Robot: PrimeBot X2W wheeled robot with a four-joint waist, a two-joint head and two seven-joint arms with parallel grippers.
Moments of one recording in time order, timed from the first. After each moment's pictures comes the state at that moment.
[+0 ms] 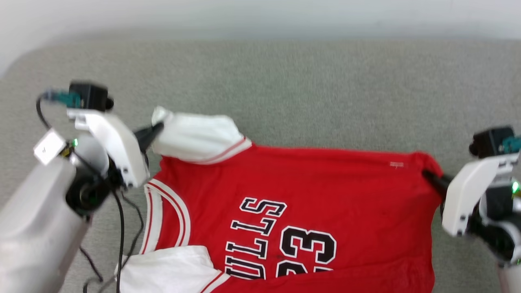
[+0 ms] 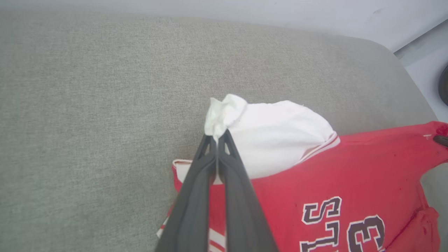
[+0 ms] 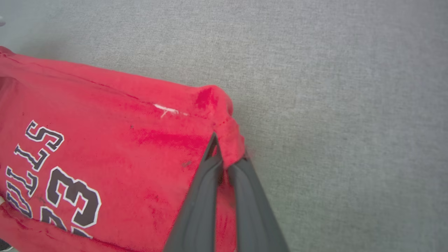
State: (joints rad) left arm -0.73 0.58 -0.59 0.44 -1.06 -0.11 0.35; right arm -0.33 -0.33 0.04 0.11 0.50 0.13 0.72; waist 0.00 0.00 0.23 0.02
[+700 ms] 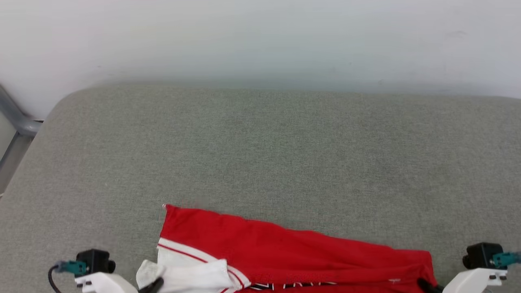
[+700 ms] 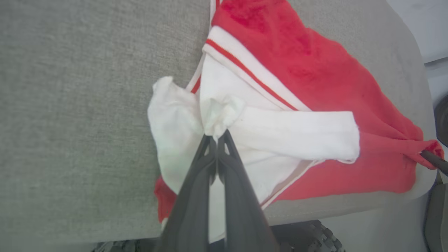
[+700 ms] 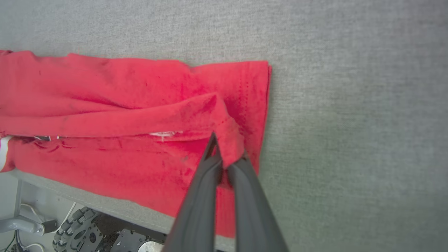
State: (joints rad) left arm -0.04 0.66 -0.55 0.14 -1.21 0.10 0.20; right arm 0.11 -0.20 -0.07 0.07 0.49 0.13 0.64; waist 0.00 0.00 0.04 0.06
